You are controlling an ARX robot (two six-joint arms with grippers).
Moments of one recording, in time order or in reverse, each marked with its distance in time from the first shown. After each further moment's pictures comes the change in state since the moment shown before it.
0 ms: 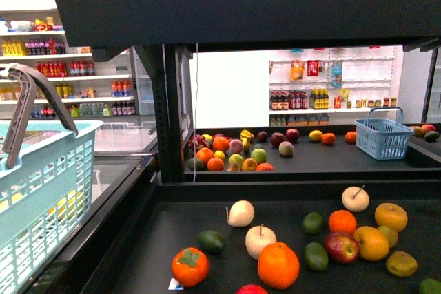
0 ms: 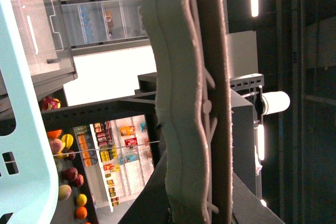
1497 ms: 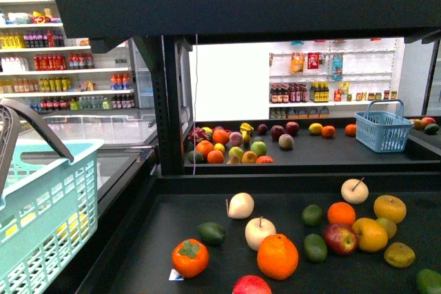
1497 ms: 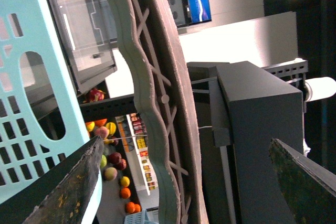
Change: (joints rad) left arm 0.074 -0.075 -0.211 -0.024 0.101 0.084; right arm 0.000 0.000 0.000 0.000 0.000 0.000
